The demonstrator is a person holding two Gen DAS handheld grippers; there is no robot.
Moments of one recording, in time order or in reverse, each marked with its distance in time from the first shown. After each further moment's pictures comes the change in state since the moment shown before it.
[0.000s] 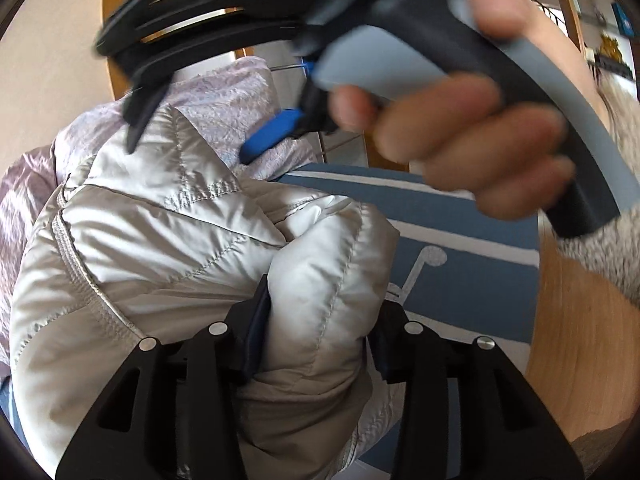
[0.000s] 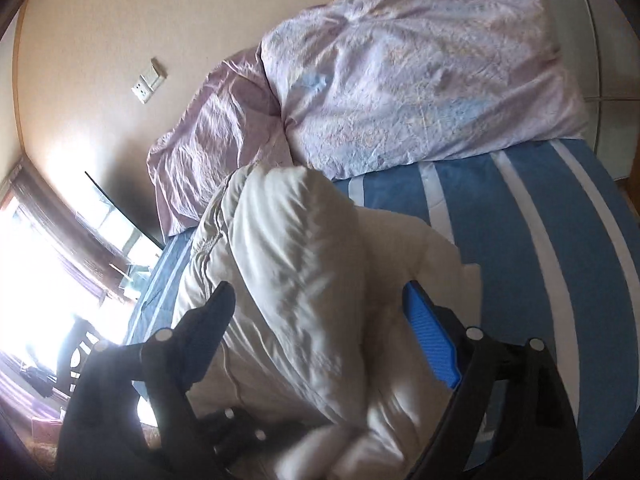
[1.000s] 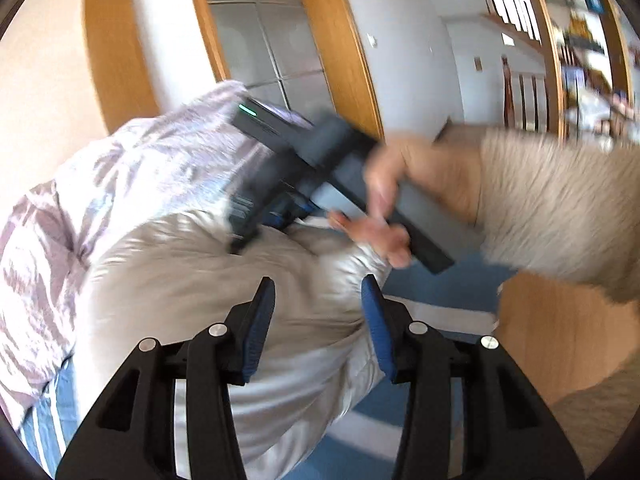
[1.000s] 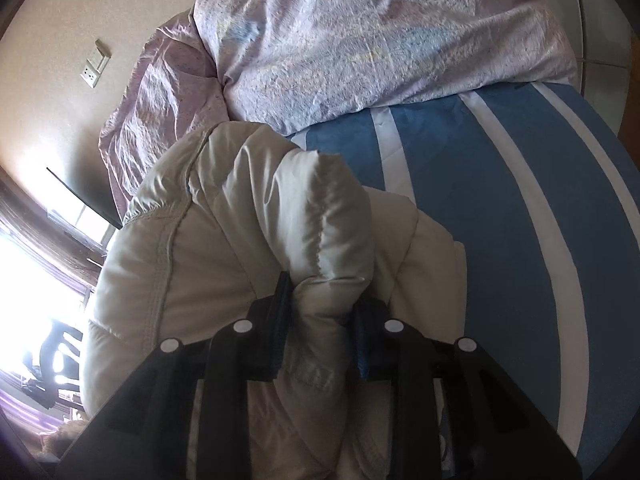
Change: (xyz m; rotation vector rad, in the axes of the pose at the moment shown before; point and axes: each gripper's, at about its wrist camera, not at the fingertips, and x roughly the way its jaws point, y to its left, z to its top) left arm -0.096 0.007 0.010 0.057 -0.035 -0.063; right arm 0.050 -0.064 -0.025 0.065 0.106 -0.086
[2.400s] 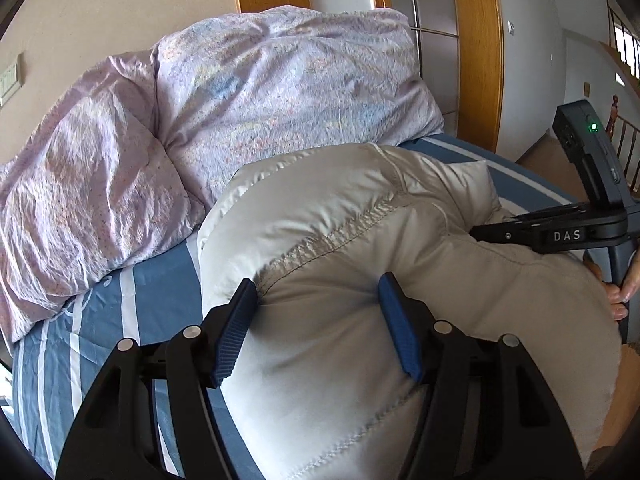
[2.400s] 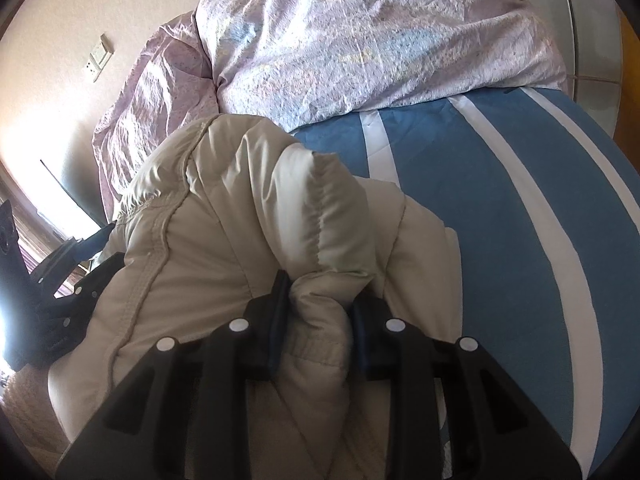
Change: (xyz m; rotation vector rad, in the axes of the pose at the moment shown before) left arm 0.086 0.160 -0.031 -0.274 0.220 0.254; right arm 0.009 -0.004 -0.019 -0.044 -0.088 -0.054
